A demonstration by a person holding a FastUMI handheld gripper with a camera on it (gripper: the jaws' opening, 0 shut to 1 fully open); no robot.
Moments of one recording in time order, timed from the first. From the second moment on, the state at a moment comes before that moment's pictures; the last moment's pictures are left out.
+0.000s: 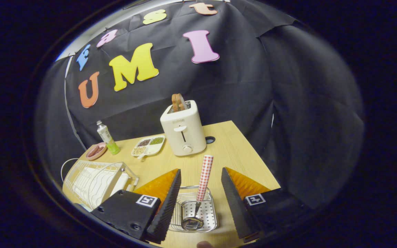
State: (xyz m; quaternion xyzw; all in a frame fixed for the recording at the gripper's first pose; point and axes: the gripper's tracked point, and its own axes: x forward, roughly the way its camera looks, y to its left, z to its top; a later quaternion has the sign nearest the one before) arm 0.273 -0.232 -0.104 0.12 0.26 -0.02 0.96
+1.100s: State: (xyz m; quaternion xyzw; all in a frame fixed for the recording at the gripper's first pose) arm 0.194 -0.225 0.032 0.13 0.05 -0.06 0.99
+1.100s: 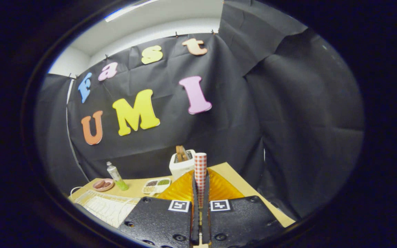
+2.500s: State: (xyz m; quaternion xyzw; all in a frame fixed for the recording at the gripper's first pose) arm 0.025 0.190 -0.083 0.07 0.04 0.10 0.99
